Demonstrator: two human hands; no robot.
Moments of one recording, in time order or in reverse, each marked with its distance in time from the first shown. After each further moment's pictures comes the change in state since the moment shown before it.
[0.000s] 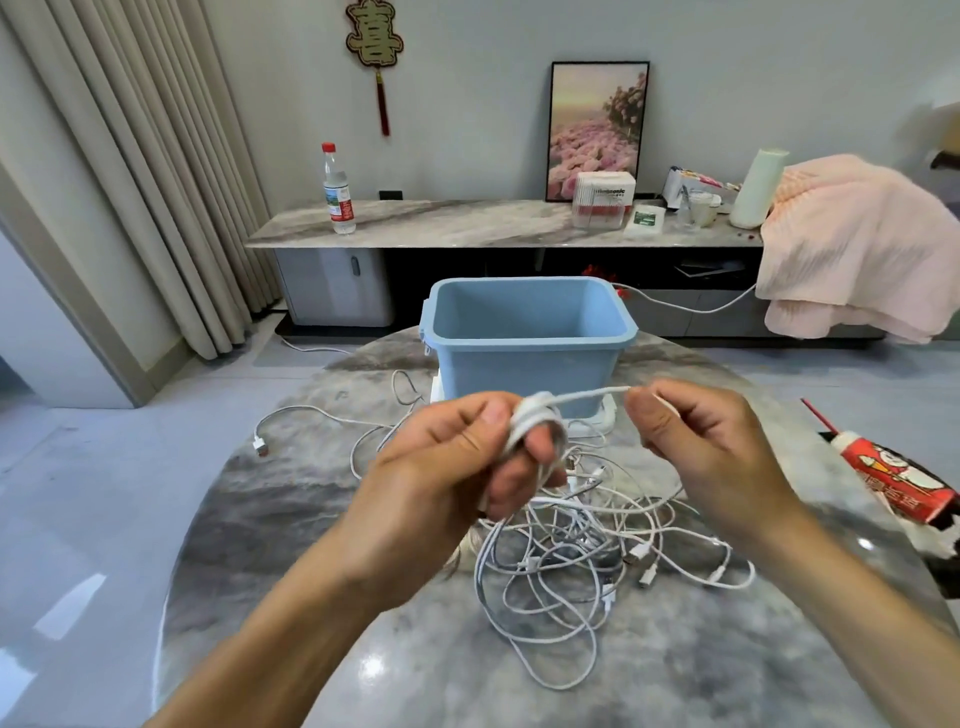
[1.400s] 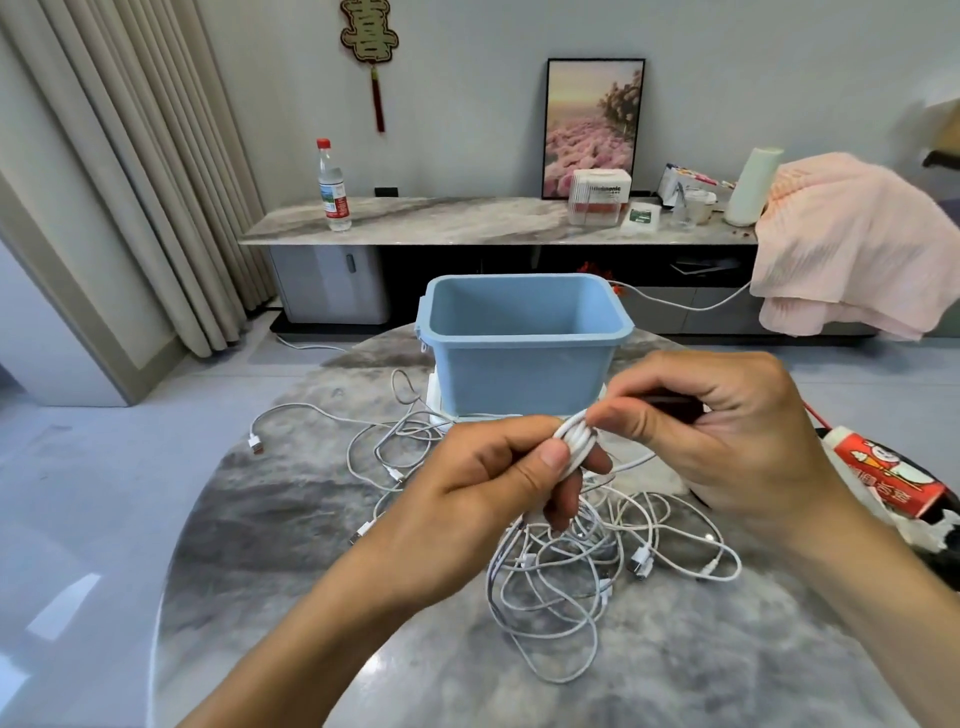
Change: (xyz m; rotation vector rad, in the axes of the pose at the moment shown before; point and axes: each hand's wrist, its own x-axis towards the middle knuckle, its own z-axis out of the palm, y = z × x) left_hand 0.001 -0.014 0.007 0.374 -0.073 0.069; right_hand 0.005 -0.035 -0.002 -0.182 -0.030 -0.335
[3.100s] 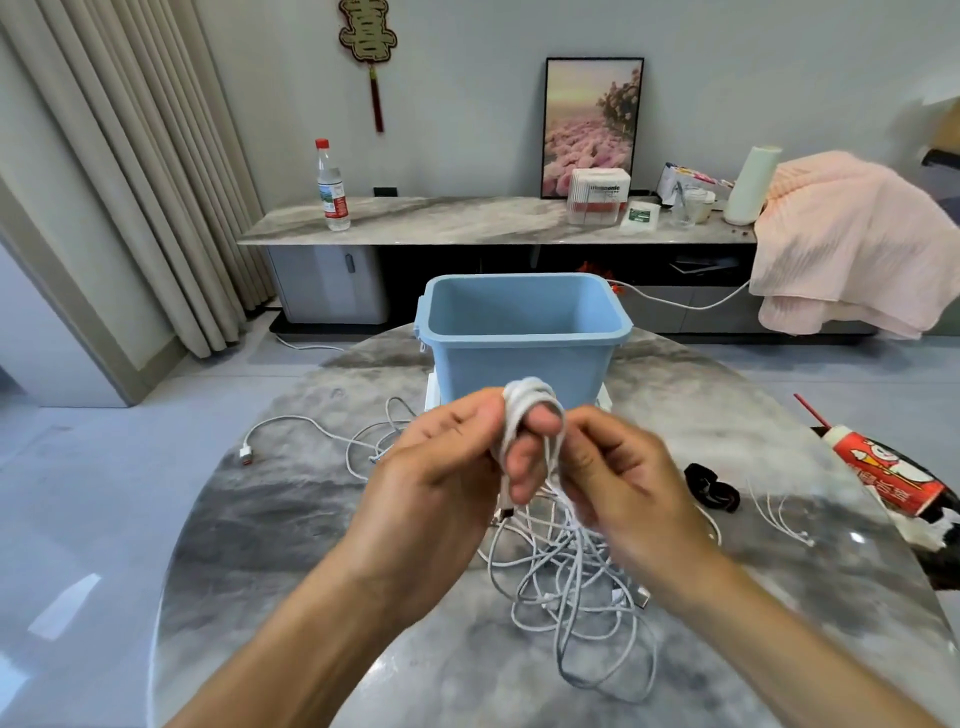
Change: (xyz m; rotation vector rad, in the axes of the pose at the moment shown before) left_hand 0.000 0.005 -0.001 -0.515 0.142 -0.028; right_hand -0.032 0.006 0.059 0.530 -0.034 0.384
